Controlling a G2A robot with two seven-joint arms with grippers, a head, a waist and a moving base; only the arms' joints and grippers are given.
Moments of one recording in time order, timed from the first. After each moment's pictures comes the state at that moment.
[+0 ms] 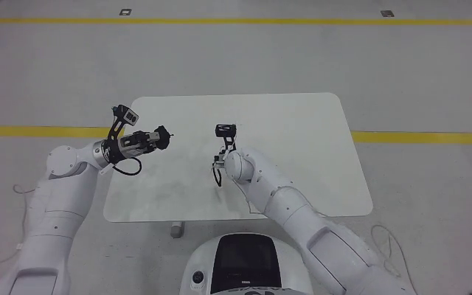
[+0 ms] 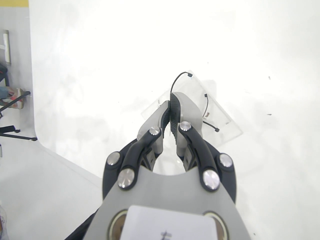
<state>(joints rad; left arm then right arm) 1.11 -0.95 -1.39 -1.14 -0.71 -0.34 -1.39 -0.89 -1.76 0.89 -0.81 -0.90 0.34 0.62</state>
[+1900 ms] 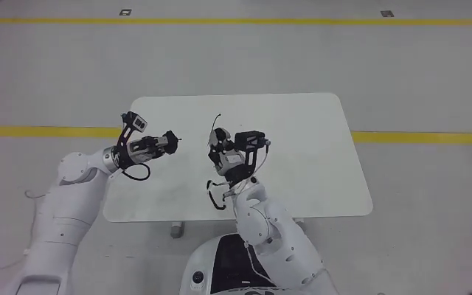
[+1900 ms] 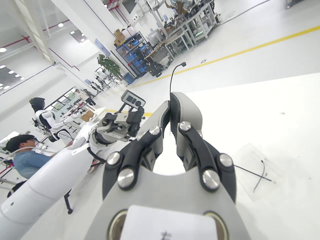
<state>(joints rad) 1.19 -0.96 -1.34 -1.22 -0.75 -0.32 -1.29 -1.52 -1.65 0.92 -1.74 -1.09 0.12 -0.03</state>
